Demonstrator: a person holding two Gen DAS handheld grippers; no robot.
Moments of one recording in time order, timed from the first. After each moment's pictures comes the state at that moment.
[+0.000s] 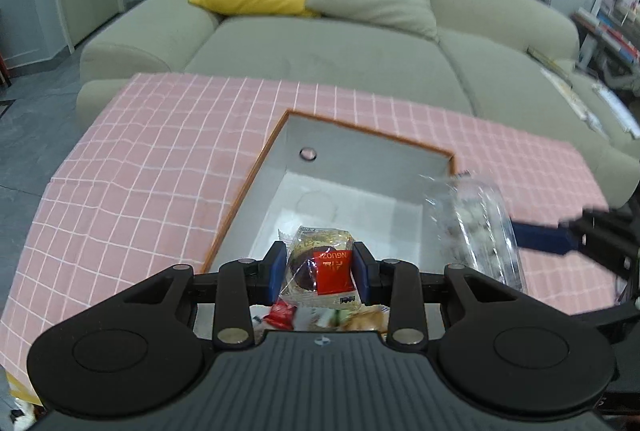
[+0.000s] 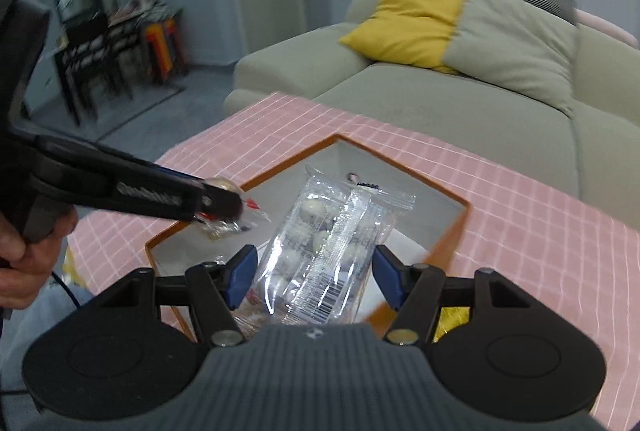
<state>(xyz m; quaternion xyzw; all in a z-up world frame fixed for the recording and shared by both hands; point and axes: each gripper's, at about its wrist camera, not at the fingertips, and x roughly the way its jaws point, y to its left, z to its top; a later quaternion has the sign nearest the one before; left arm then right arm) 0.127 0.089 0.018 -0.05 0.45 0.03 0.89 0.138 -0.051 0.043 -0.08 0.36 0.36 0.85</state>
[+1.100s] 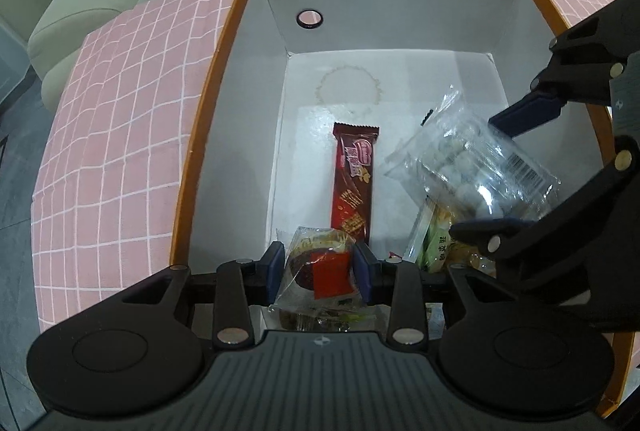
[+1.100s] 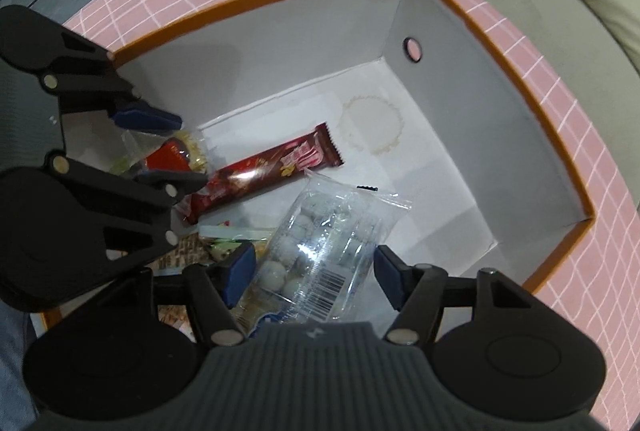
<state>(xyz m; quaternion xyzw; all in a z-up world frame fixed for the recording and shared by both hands) 0.183 0.091 -0.094 0.11 0.59 0.01 0.80 0.232 0.042 -0.067 -0.26 0.54 0.38 0.70</state>
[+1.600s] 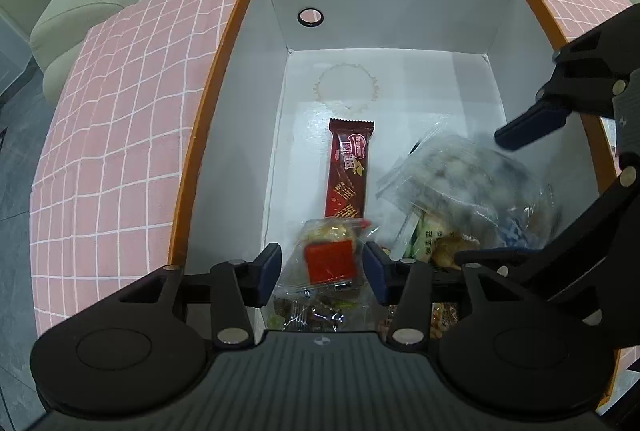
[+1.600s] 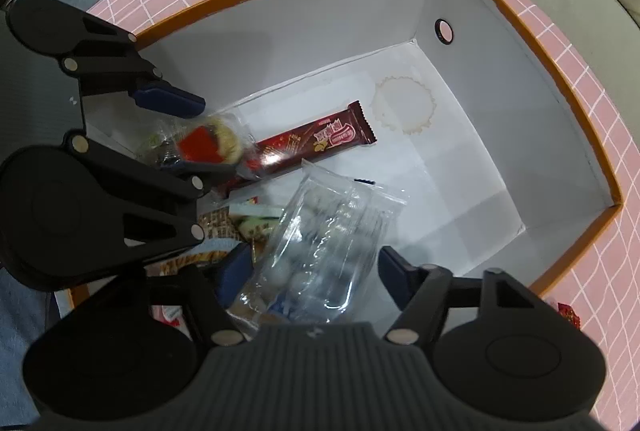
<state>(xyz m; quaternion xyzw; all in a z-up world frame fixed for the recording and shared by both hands) 0.180 0.093 -0.089 0.09 0.59 0.01 0.80 0.224 0.040 -0.066 -0.26 0.55 0.40 0.68</state>
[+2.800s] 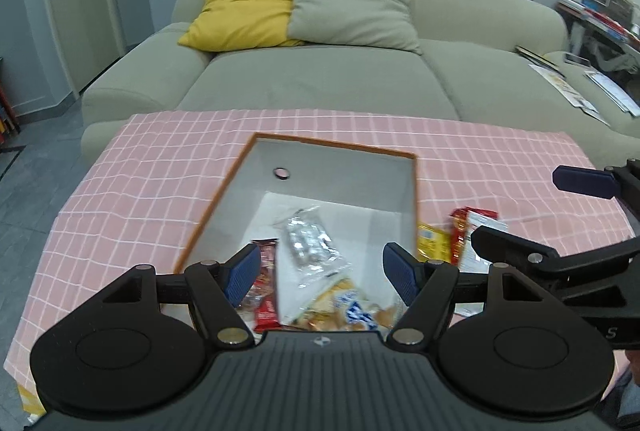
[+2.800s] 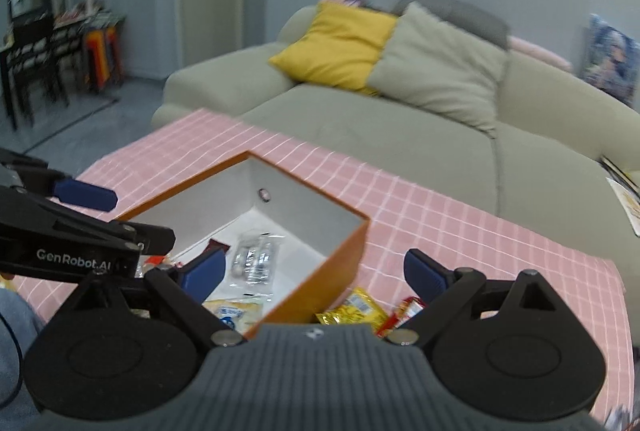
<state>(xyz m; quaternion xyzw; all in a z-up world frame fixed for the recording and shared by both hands) 0.102 0.029 0.025 0.00 0.40 0.03 0.92 0.127 -0.114 0.043 -0.08 0.30 0.24 0.92</state>
